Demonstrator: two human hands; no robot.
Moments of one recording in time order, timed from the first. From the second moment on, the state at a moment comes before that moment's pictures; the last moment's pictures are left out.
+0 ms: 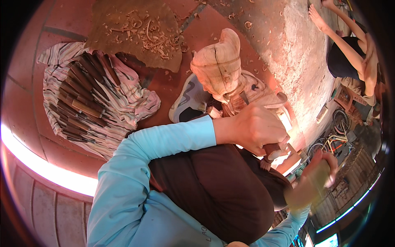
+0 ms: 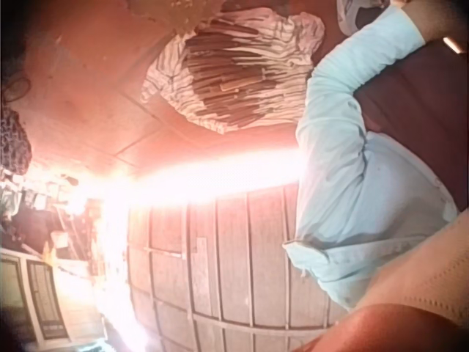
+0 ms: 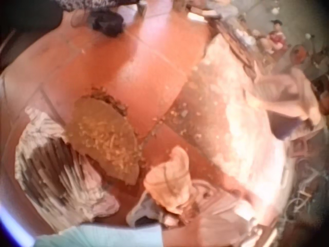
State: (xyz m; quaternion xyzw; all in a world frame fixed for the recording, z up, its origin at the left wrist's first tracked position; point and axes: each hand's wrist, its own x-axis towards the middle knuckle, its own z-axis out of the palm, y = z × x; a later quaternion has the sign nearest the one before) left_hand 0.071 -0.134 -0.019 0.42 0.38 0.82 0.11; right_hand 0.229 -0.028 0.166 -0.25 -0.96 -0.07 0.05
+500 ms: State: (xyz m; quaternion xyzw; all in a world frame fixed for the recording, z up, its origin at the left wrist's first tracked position) left_hand 0.060 -0.138 -0.028 0.42 0.38 0.82 0.11; right_hand 0.225 -0.022 0.159 -0.16 -0.98 -0.13 0.00
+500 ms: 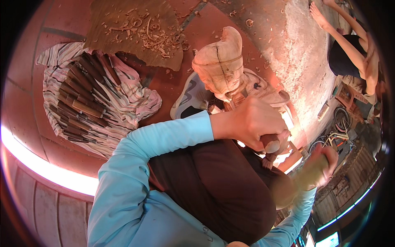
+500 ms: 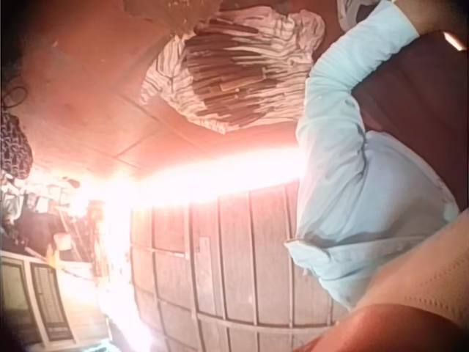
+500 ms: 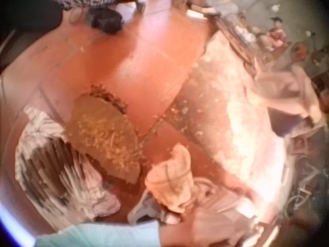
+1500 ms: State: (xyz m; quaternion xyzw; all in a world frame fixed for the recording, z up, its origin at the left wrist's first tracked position) left_hand 0.071 -0.149 -0.027 0.46 0.33 0.82 0.06; right_hand 0.205 -0.035 0.182 -0.02 -1.00 -0.03 -0.04
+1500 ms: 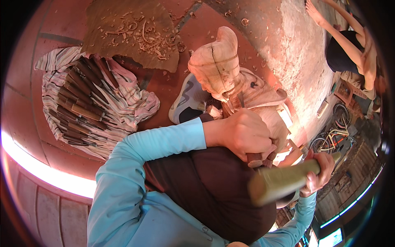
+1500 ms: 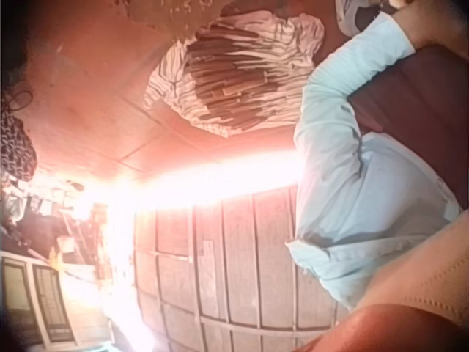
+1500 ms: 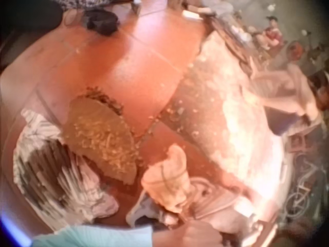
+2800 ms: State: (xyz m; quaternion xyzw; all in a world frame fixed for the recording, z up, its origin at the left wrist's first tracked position) left_hand 0.054 -0.178 -0.036 0.50 0.33 0.80 0.00; right_hand 0.210 -0.041 0.164 -0.02 -0.99 -0.10 0.00
